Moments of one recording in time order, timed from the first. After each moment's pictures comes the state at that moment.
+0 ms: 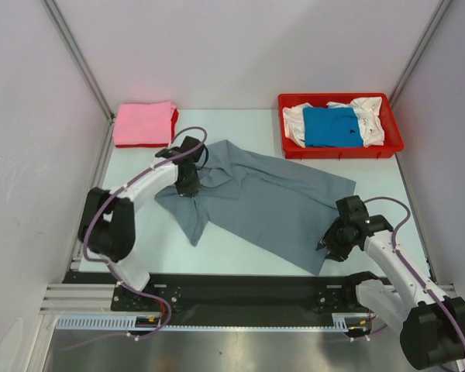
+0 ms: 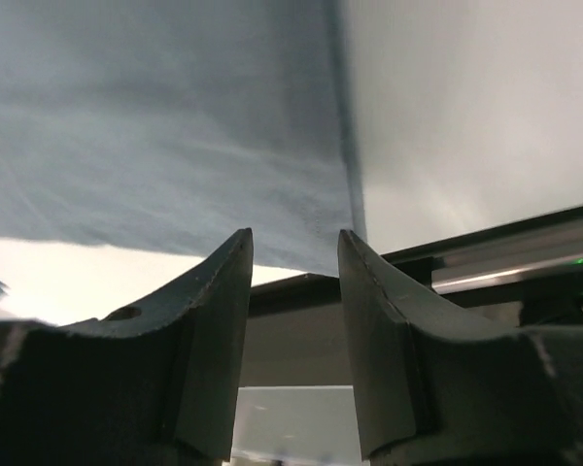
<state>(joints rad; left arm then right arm) -0.42 1.72 1.25 -0.80 -0.23 -0.69 0.22 0.92 0.55 -0.91 -0.07 0.91</state>
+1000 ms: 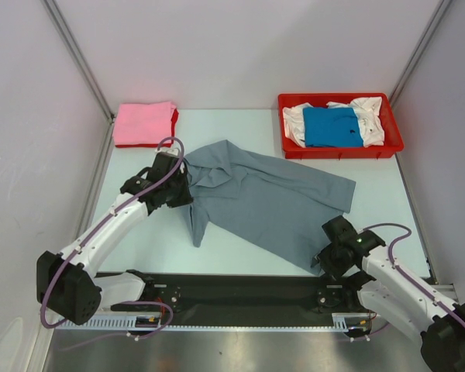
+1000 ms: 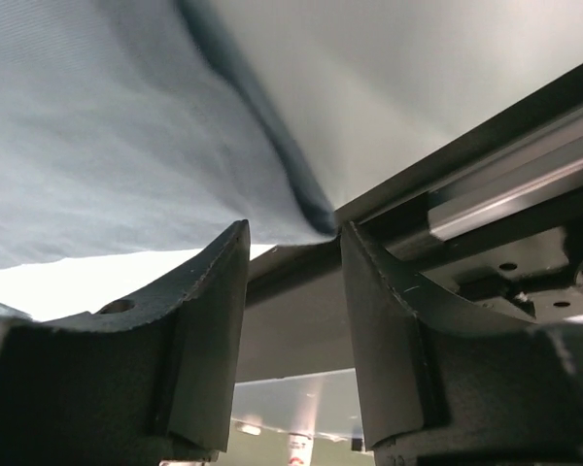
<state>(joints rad) -0.43 1.20 0.98 -0.71 -0.06 -0.59 0.48 0.80 0.42 -1.00 -0.01 1.41</state>
